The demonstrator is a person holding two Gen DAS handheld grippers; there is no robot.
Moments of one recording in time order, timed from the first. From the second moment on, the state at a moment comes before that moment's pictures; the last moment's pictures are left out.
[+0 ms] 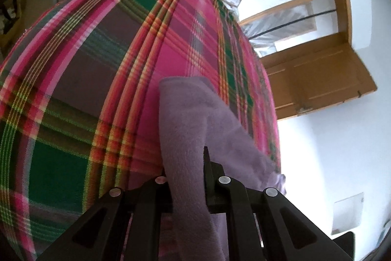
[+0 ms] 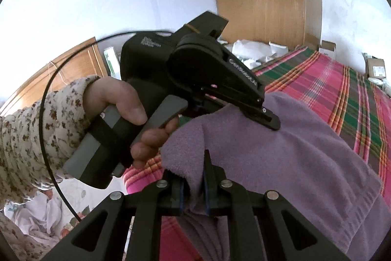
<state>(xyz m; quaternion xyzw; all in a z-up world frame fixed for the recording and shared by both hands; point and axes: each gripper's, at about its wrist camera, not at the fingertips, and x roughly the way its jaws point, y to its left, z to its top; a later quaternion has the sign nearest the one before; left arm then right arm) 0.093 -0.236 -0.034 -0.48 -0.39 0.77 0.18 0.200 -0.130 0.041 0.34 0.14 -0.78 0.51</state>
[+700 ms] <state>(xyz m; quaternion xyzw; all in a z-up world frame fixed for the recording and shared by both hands) 0.141 -0.263 0.023 -0.41 -0.35 0.84 0.09 0.179 -0.072 0.058 0.36 0.08 -0.79 0.50</state>
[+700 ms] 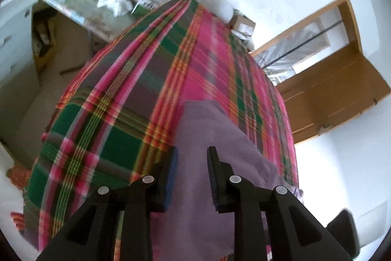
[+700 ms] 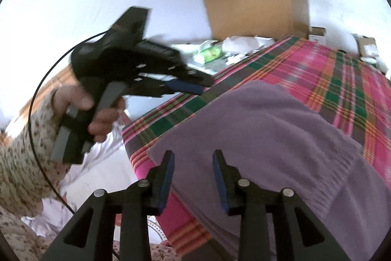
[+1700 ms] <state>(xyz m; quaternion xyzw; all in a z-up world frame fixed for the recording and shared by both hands) 0.127 0.066 0.038 -0.44 0.00 0.79 0.42 0.165 0.326 0.058 0.32 -0.16 -0.93 -0.05</state>
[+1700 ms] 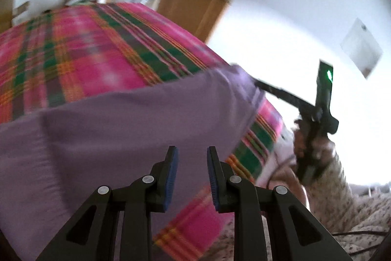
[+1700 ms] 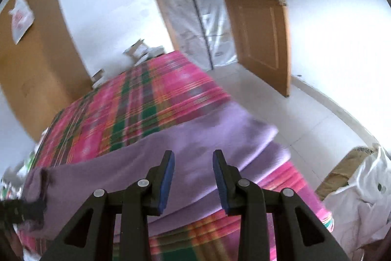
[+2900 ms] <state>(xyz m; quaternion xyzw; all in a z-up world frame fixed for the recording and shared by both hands) 0.138 0.155 0.010 -0.43 0.10 0.78 0.44 0.149 0.384 0.057 0.31 -0.16 -0.93 -0.12</state>
